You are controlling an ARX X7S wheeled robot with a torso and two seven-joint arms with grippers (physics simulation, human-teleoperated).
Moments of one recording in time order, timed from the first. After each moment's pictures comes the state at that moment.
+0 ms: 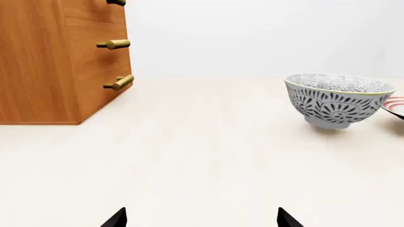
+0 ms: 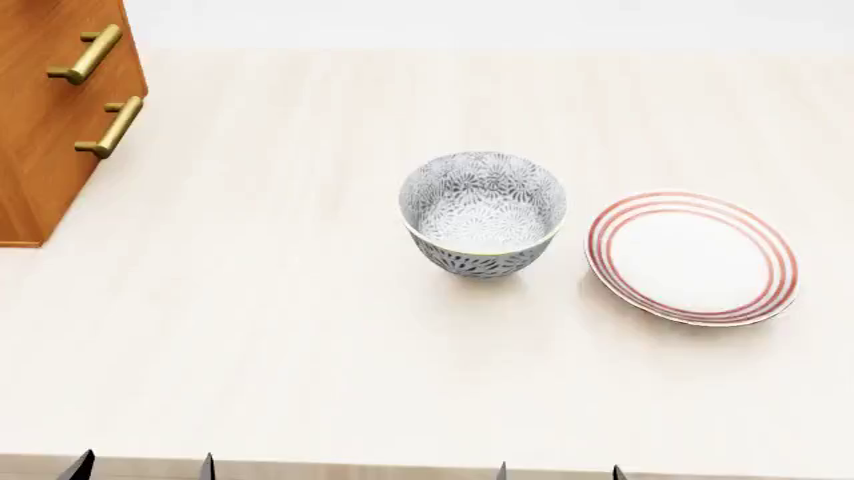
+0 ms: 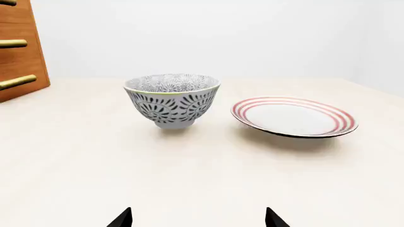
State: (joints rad) left arm 0.00 0.00 0.00 0.00 0.00 0.00 0.00; right arm 0.00 0.00 0.00 0.00 0.00 0.00 0.00
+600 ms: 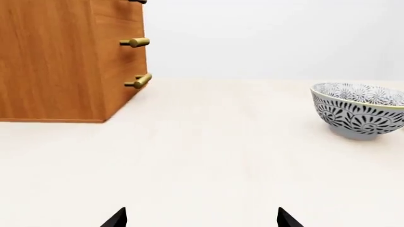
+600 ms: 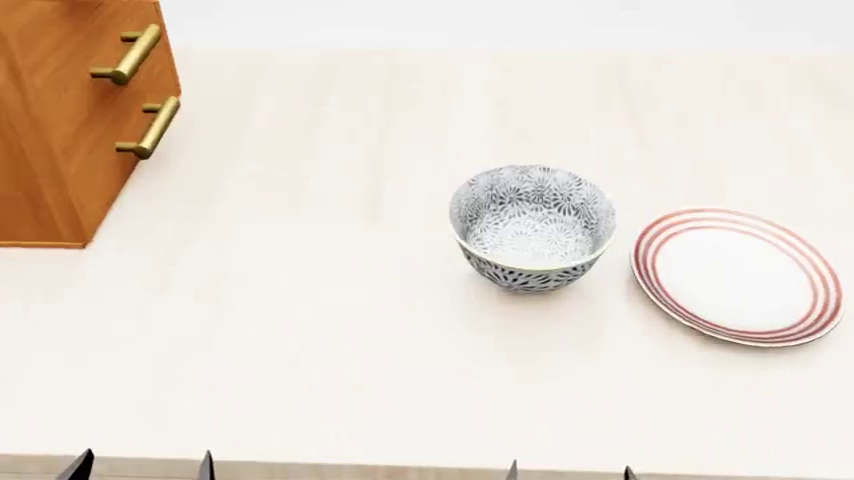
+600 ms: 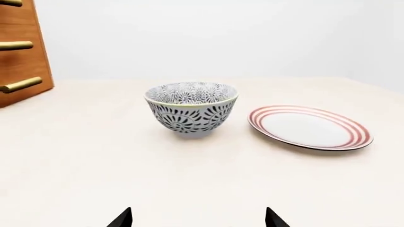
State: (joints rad) left arm -0.01 -0.06 0.07 0.00 -0.08 -0.01 -0.08; right arm 0.00 0.05 -0.05 -0.01 0.06 0.01 0.08
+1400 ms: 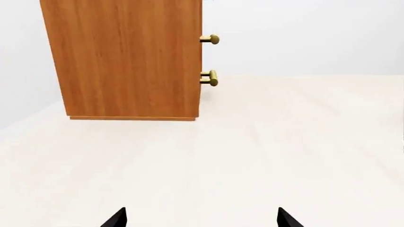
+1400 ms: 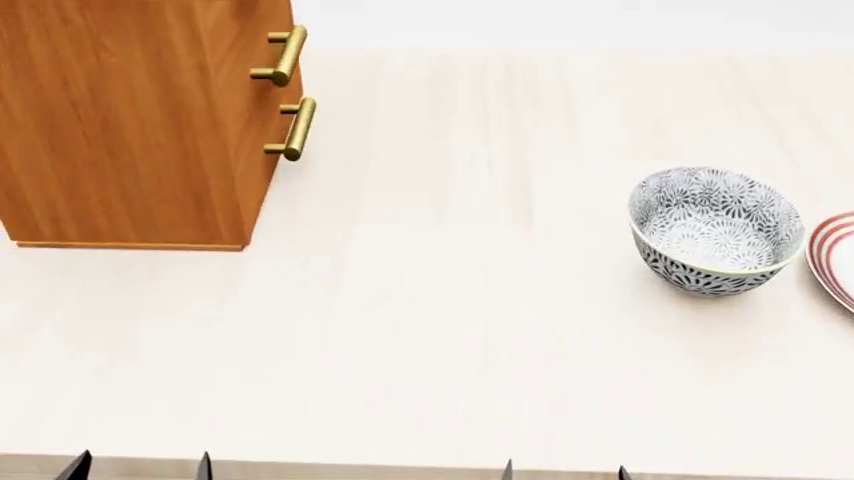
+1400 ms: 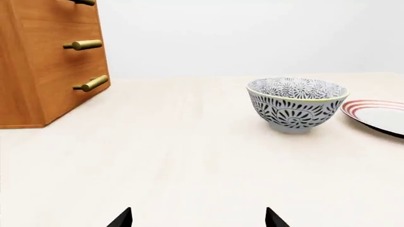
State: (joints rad) left arm -0.01 -0.11 0.13 0.00 -0.12 -0.02 -0.14; right arm 0.01 0.10 -0.11 -0.01 0.13 0.02 0.13
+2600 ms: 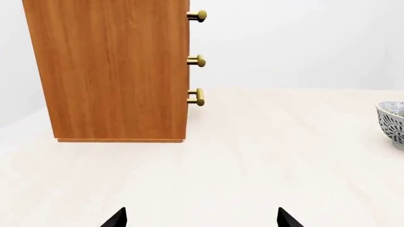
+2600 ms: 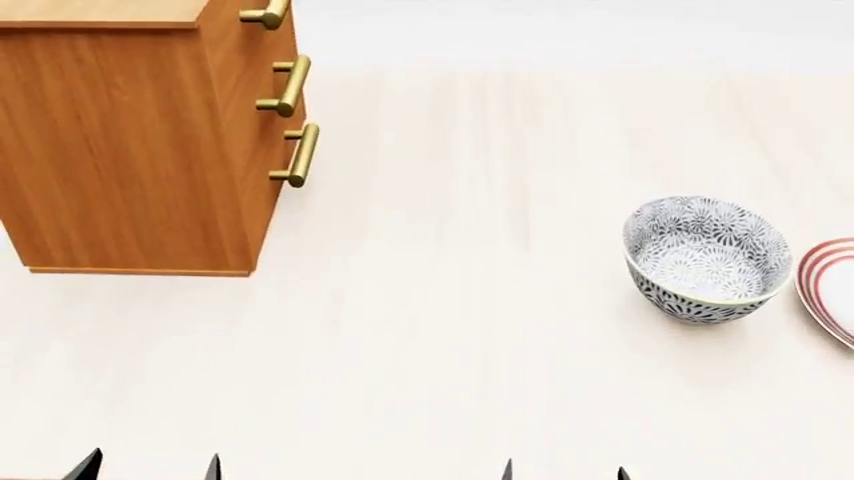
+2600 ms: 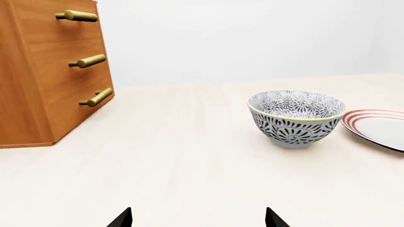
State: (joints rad) left arm -0.01 -0.16 0.18 0.01 -0.18 0.01 -0.15; right arm 0.01 0.15 -0.16 -0.02 0.20 0.03 0.17
